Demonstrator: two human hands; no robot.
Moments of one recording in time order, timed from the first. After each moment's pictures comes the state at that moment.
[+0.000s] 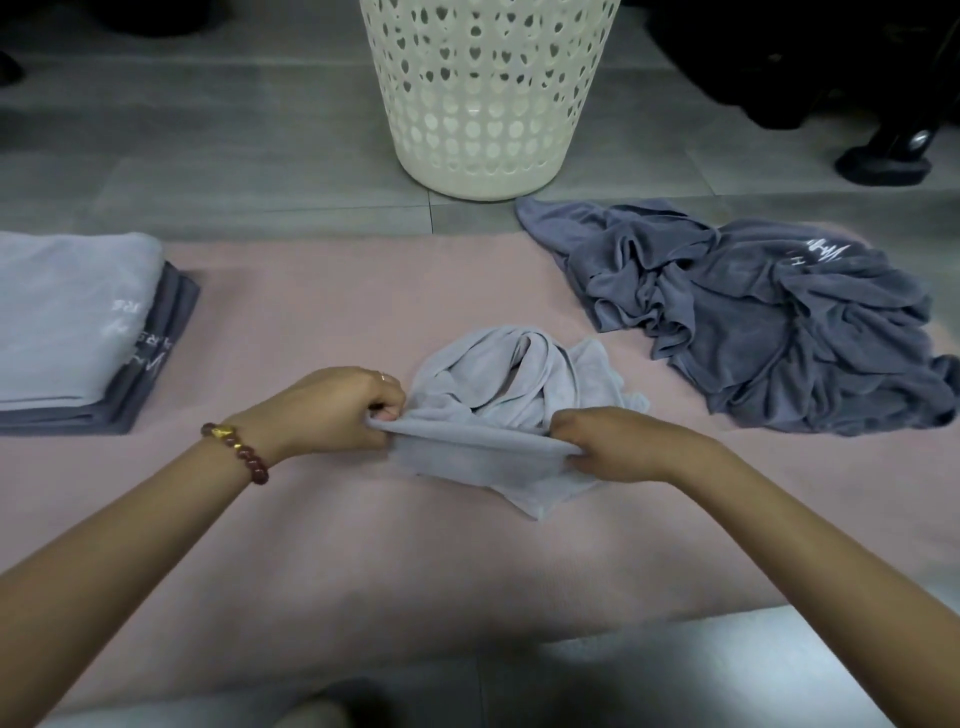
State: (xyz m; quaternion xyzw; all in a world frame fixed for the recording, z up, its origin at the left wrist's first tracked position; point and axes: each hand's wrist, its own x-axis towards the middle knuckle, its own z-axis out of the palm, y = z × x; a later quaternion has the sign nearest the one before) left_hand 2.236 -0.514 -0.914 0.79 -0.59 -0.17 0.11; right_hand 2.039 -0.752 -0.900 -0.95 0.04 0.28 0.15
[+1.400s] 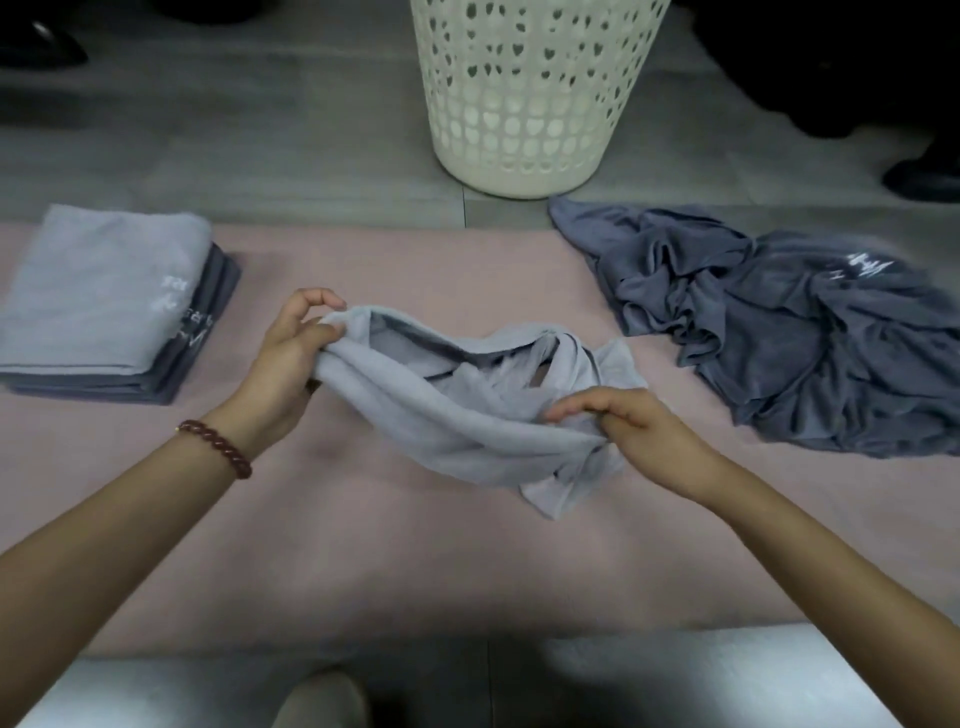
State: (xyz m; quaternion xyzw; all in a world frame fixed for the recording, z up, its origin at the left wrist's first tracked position) left_hand 2.229 -0.486 -0.895 0.70 -0.11 -0.19 0.68; right_hand 2.023 -0.731 -0.883 -0.84 0.12 0.04 0.53
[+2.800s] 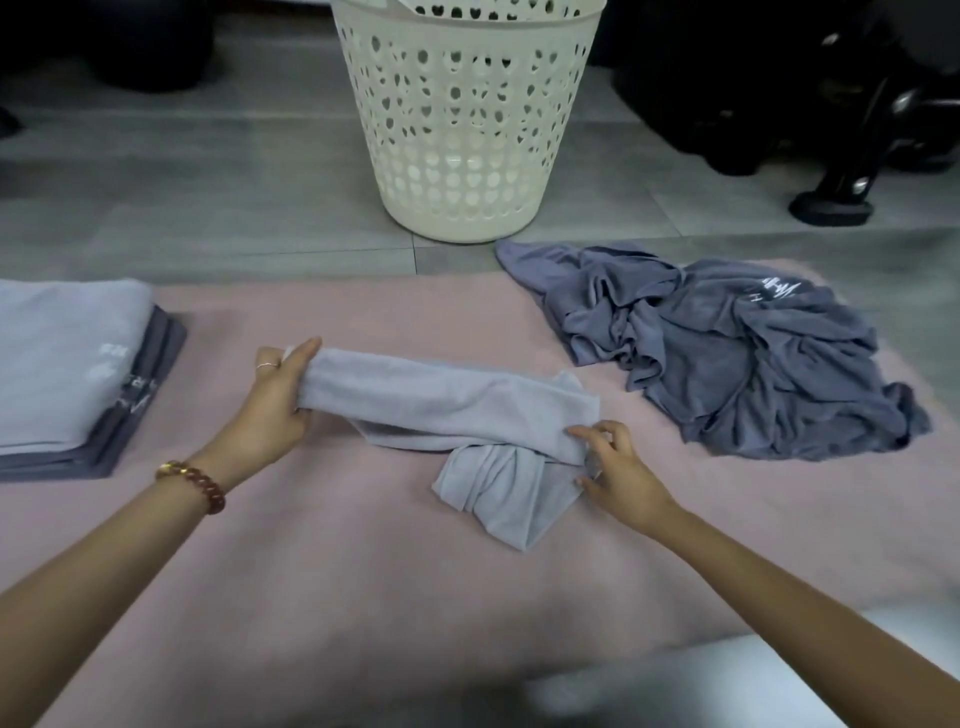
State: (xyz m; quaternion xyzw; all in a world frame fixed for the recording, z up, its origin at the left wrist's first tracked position) left_hand 2.260 -0.501 -0.922 0.90 -0.32 -0.06 0.30; right_hand 1.998 -0.803 -0.999 -0.93 0.22 0.01 0.28
